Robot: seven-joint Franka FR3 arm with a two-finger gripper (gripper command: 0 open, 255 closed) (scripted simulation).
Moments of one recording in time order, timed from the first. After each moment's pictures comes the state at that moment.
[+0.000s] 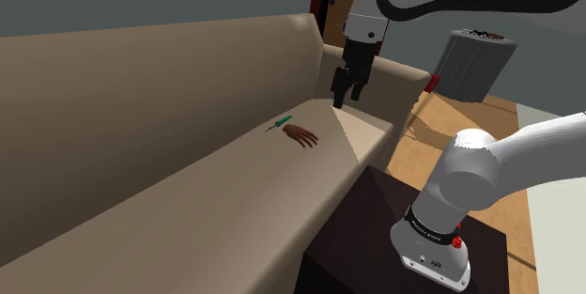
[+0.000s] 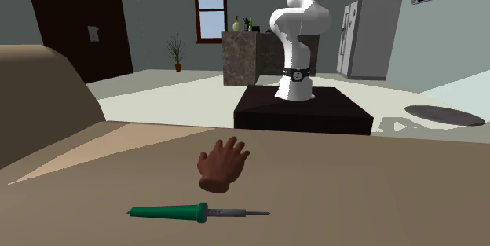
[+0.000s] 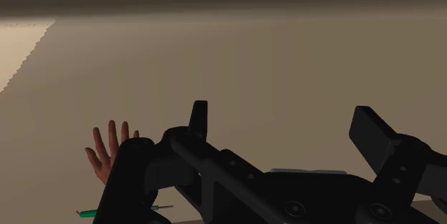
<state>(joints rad) -0.01 -0.75 0.06 -2.45 0.12 1.67 0.10</state>
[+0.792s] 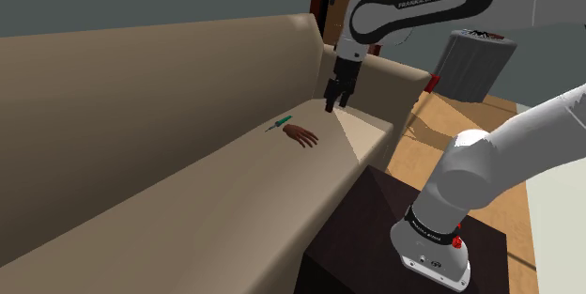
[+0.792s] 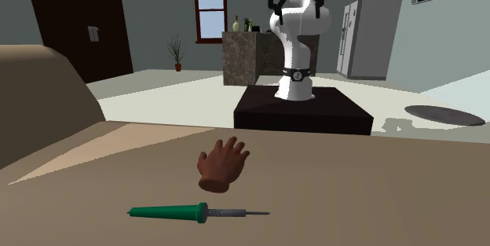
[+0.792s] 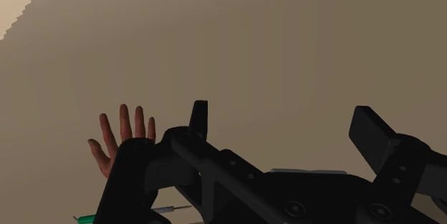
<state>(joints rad) -0.06 -0.52 -0.13 -2.49 0.09 1.92 -0.15</state>
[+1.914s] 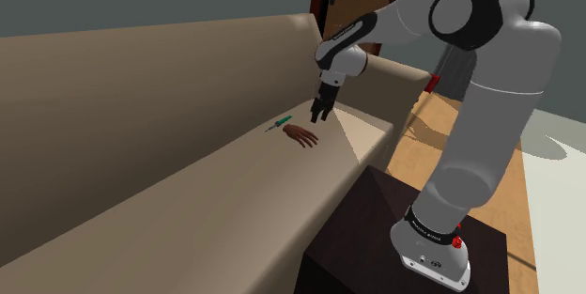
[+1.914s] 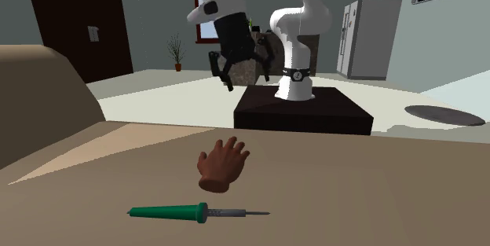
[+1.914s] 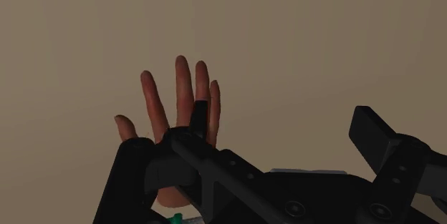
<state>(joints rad) -0.10 0.16 -0.34 -2.20 0.39 2.18 -0.68</state>
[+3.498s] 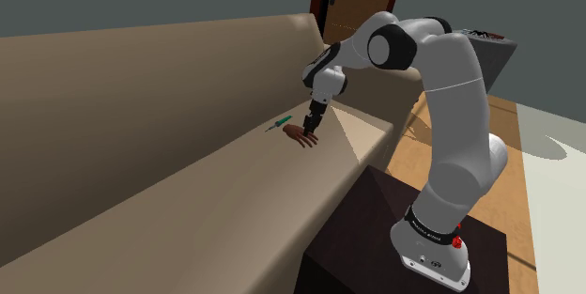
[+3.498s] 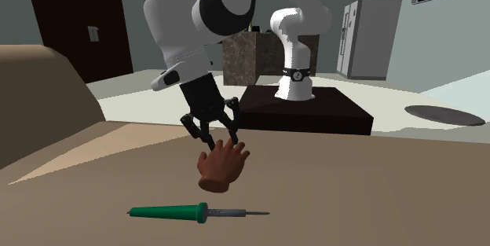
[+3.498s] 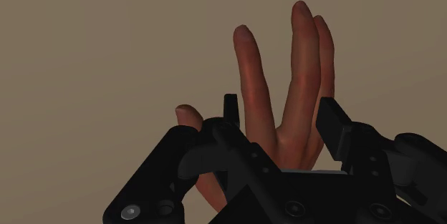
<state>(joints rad) -0.24 0.63 -0.27 -1.84 0.61 2.19 -0.92</state>
